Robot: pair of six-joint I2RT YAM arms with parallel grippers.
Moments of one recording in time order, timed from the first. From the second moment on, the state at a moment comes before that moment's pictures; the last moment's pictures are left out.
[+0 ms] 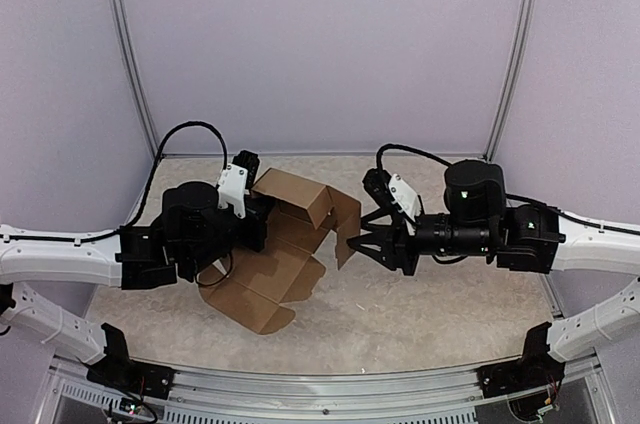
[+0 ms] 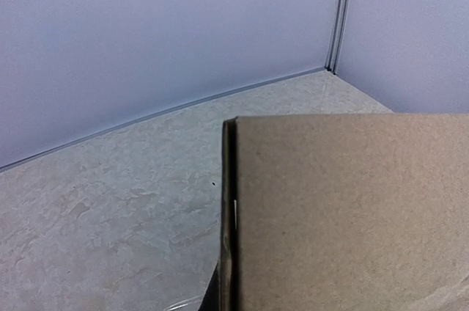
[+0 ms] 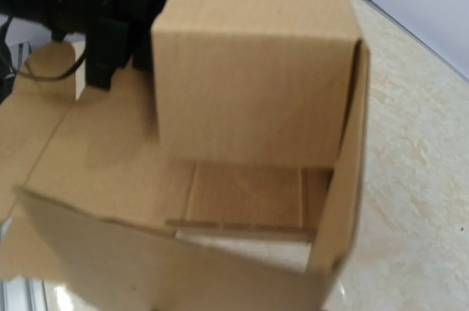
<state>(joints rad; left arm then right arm) -1.07 1.22 0.77 0.21 -0.53 -0.15 1.08 1.13 0.90 -0.12 -0.08 -0.07</state>
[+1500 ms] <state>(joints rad) -1.11 1.37 0.91 0.08 -0.76 -0.27 1.14 1.39 0.94 0.23 0.19 0.06</state>
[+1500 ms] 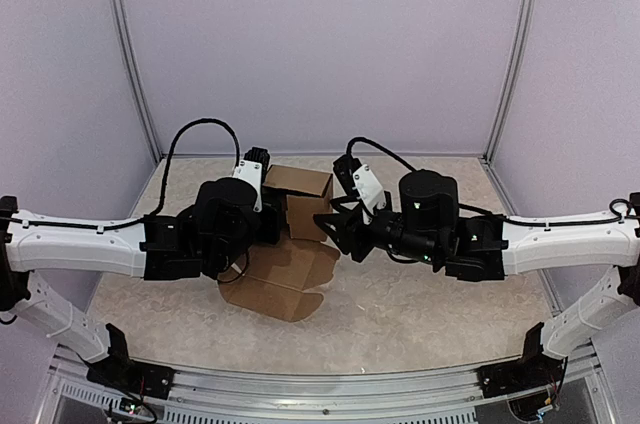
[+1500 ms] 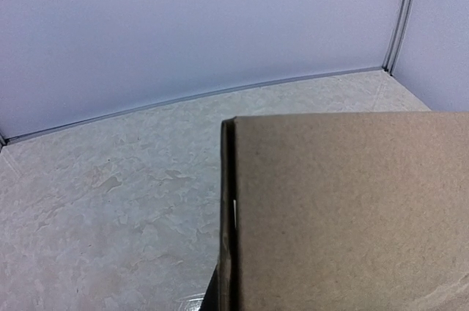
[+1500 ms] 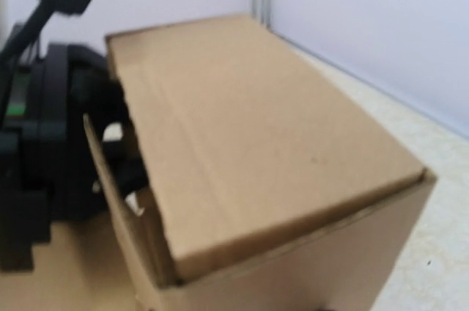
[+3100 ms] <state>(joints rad) -1.14 1.46 1.05 -0.10 -0.90 -0.45 1.28 1.66 1.04 0.56 0.89 -0.01</state>
